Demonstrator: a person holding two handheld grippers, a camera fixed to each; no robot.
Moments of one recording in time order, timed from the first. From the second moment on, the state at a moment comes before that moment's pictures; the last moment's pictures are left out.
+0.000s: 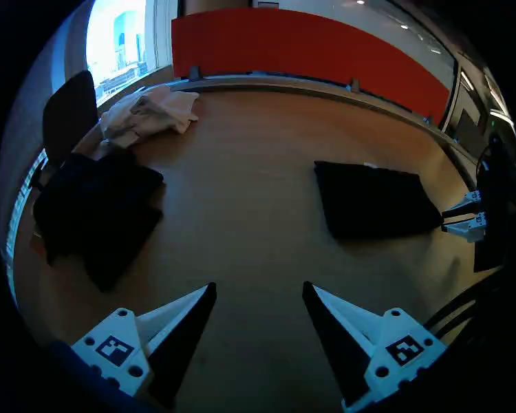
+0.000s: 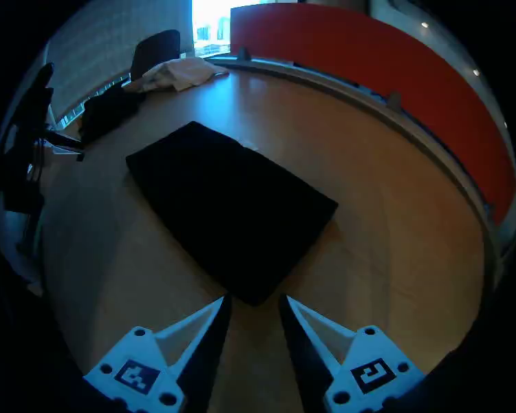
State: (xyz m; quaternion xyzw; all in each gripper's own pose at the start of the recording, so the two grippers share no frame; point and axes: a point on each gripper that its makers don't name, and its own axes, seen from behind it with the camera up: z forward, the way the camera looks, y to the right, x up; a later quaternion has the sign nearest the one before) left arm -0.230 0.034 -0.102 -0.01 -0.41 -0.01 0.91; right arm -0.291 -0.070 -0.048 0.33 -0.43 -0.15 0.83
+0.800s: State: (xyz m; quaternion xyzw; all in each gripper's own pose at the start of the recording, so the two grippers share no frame) left arm -0.234 0.032 -0.104 -0.01 -0.42 -0.01 0.91; right arm -0.290 -0.077 -0.050 0.33 -0.43 -0.14 0.83
